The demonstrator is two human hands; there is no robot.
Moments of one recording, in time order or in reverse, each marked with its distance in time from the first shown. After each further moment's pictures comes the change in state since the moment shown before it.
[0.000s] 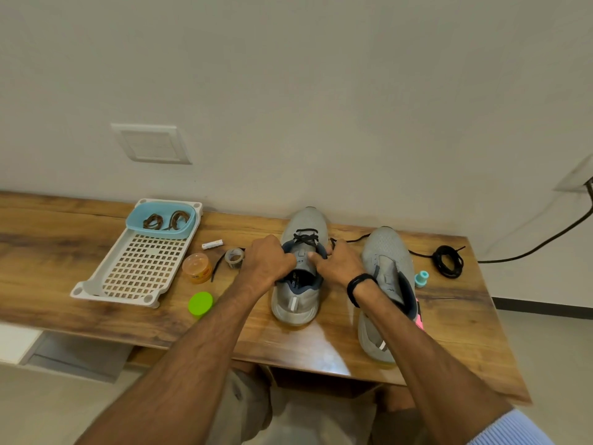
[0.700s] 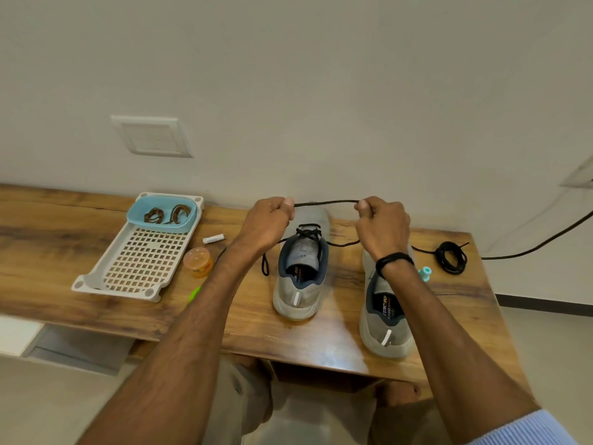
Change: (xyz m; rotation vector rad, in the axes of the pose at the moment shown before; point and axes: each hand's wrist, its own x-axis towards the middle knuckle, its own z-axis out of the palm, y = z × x) left_hand 0.007 0.005 -0.036 -0.613 0.102 0.244; right_hand 0.009 -0.001 -0.065 -0.077 0.497 -0.154
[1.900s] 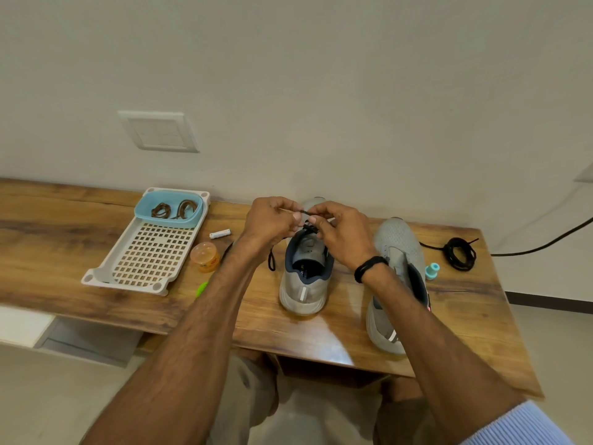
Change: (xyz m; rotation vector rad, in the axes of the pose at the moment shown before) left_hand 0.000 -0.009 0.006 -0.243 0.079 -0.165; right_hand -0.036 -0.043 0.025 0.300 -0.274 -0.268
